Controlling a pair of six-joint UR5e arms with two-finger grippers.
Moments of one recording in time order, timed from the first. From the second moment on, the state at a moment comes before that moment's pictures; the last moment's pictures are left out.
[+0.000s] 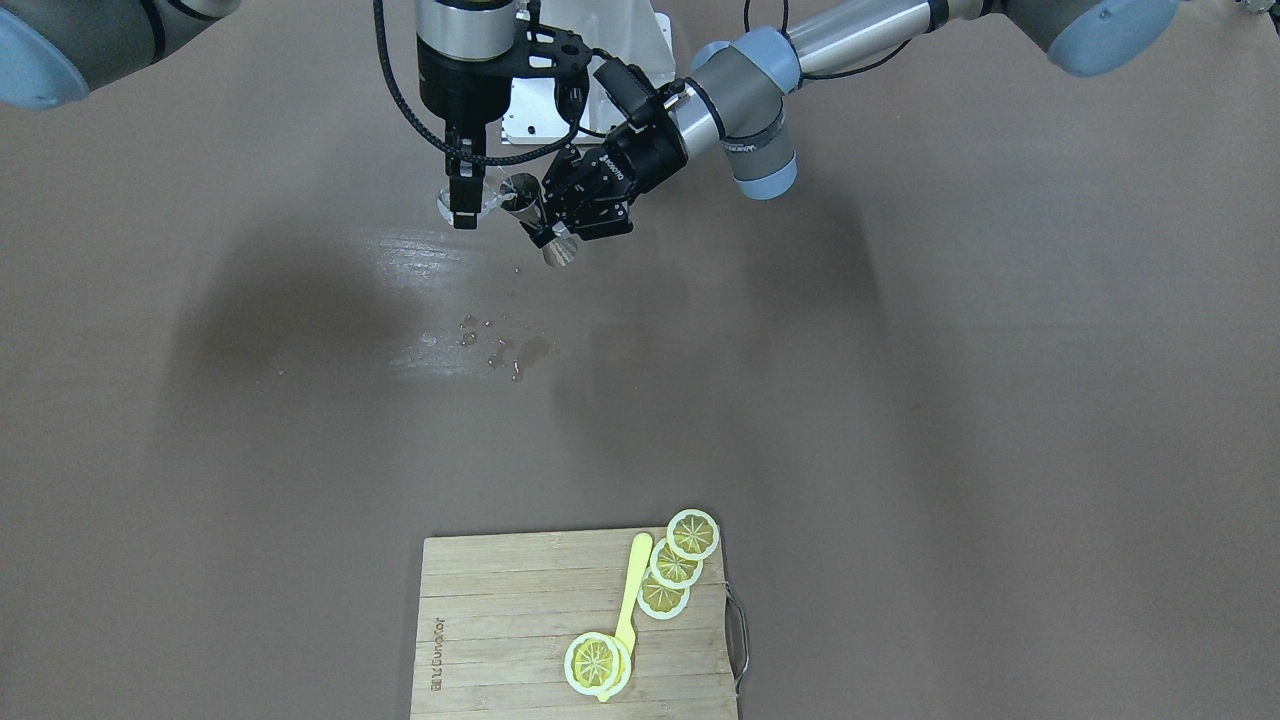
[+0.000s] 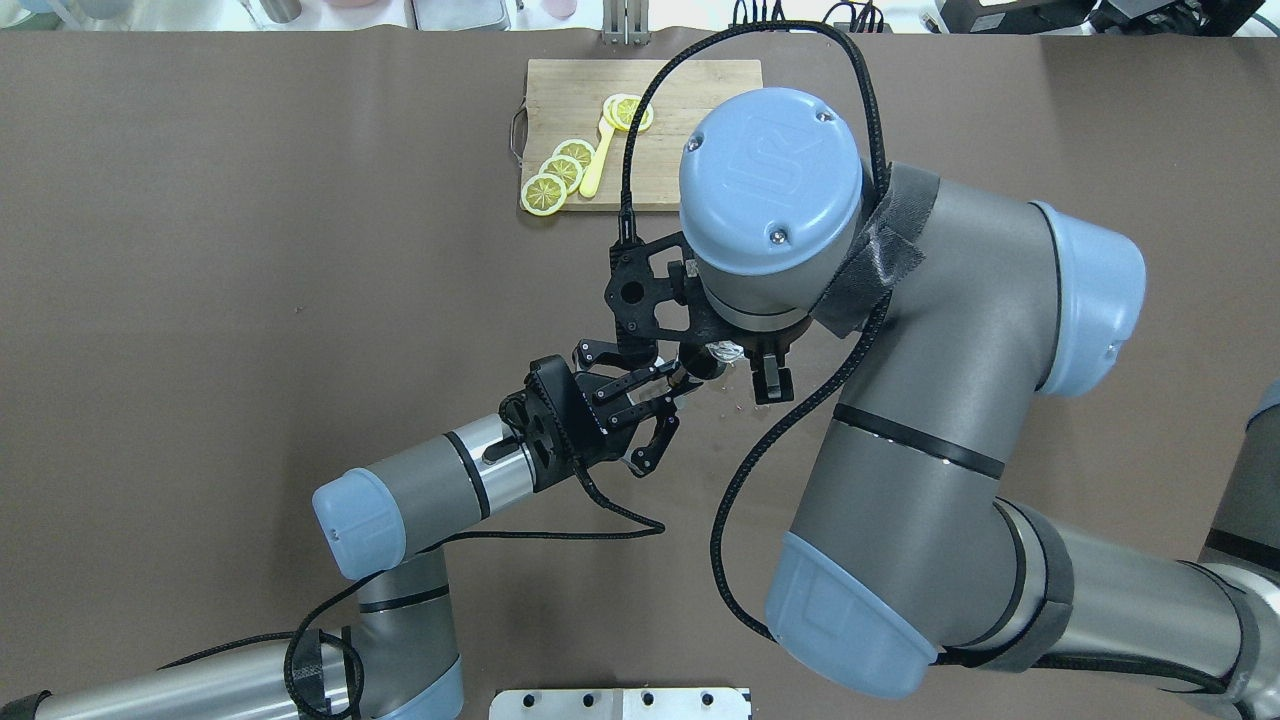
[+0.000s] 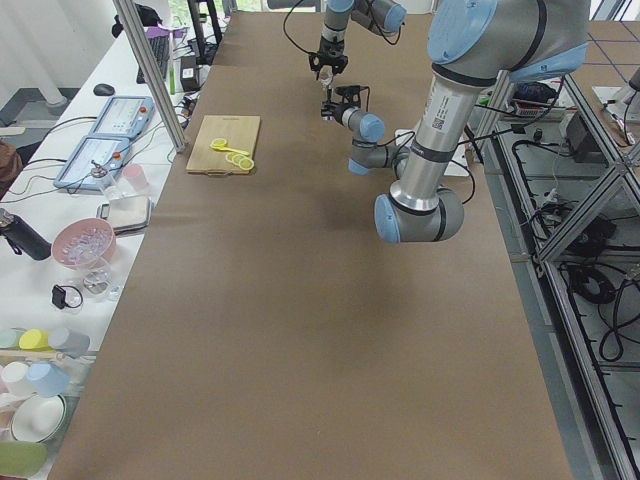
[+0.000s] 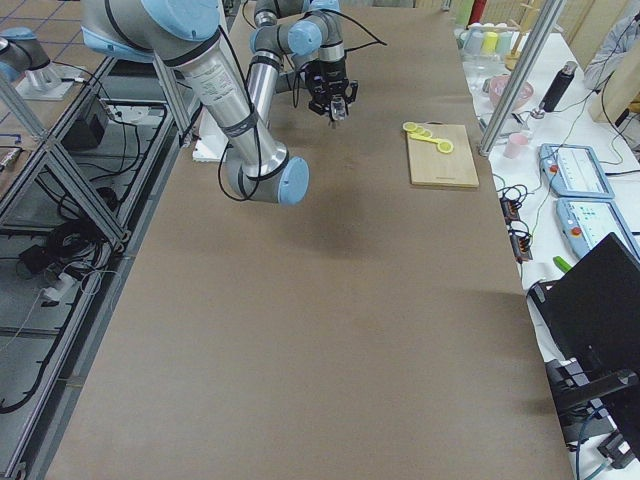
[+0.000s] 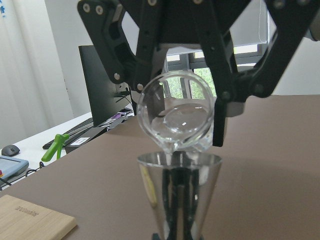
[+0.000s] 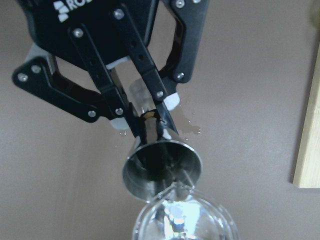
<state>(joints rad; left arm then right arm) -0.28 -2.18 -1.41 -3.11 -1.31 -0.13 0.54 -0.76 2.02 -2.22 1.71 -0.49</state>
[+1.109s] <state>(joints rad) -0.29 -2.18 -1.41 -3.10 -1.30 -0.13 0.58 -0.85 2.16 -2.16 1.79 -0.49</state>
